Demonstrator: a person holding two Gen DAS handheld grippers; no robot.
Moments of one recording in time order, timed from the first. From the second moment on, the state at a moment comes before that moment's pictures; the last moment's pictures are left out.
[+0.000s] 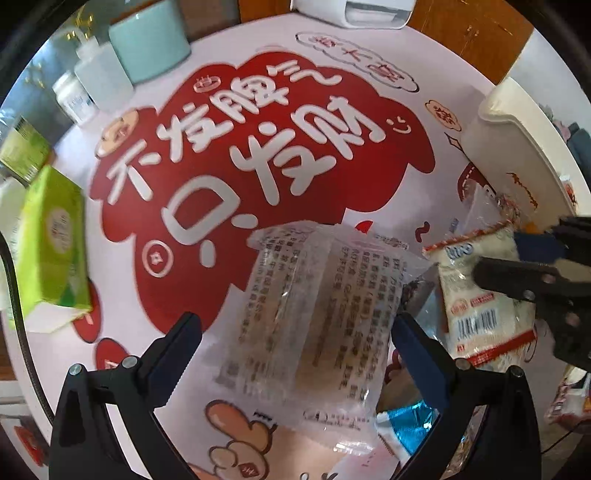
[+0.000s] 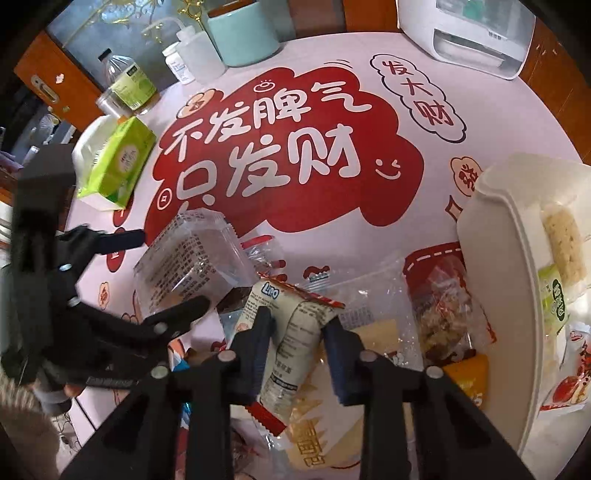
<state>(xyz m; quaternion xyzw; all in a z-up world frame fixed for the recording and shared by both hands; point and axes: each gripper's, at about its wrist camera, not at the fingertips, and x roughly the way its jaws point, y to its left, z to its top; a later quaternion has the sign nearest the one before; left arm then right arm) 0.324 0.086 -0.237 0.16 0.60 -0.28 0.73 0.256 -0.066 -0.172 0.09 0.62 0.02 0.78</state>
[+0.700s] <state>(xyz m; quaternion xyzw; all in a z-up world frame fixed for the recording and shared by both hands) 0.247 0.127 -0.157 0.08 0.56 -0.19 0.80 0.206 -0.044 -0.108 0.05 0.54 0.10 0.83</state>
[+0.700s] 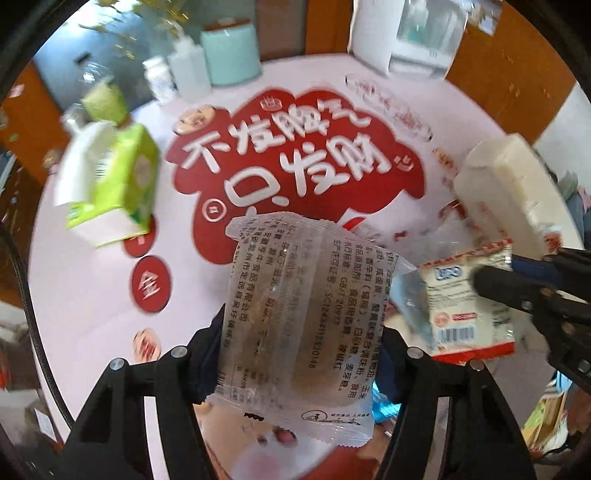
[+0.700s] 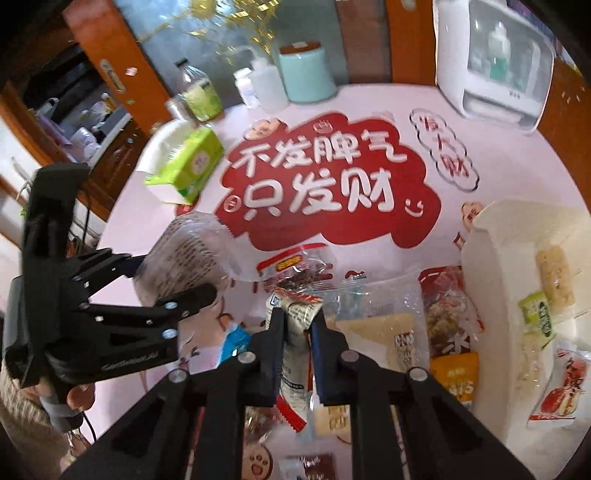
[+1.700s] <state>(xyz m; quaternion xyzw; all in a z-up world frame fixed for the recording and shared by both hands) 0.130 -0.162 -0.016 0.03 0.47 -0.19 0.86 0.082 -0.295 0.009 0.02 0.39 0.05 0.92</state>
